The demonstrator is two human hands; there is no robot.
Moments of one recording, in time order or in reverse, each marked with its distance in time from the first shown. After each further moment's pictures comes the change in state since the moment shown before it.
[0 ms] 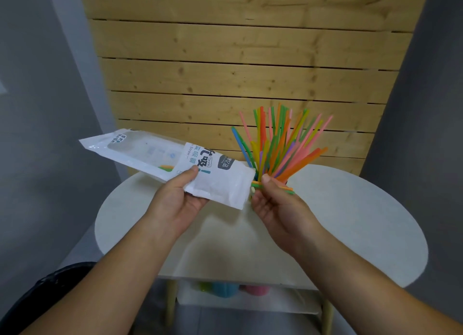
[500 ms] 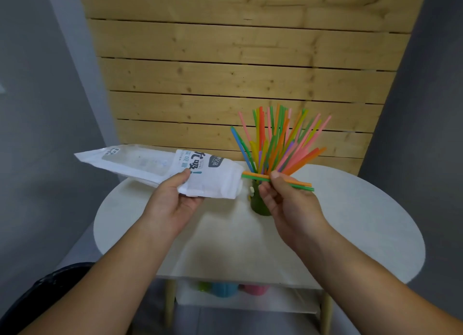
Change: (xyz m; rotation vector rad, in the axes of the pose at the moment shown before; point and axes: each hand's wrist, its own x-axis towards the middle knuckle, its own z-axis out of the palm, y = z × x) left_hand 0.002 0.001 -0.006 -0.109 0.092 -0.027; right_hand -0.004 -0.010 0.003 -0.055 0.151 -0.187
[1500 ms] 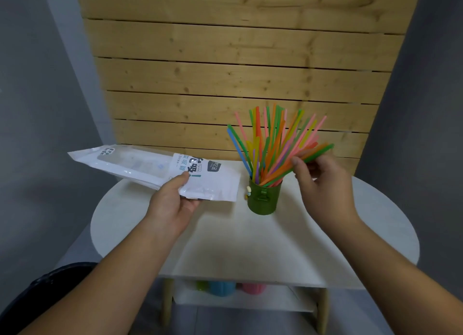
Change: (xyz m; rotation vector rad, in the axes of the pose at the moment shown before) left_hand 0.008 -0.009 -0.007 0.064 0.037 0.025; right_hand 0.019 -0.050 -0.035 -1.167 -0.053 -0.953
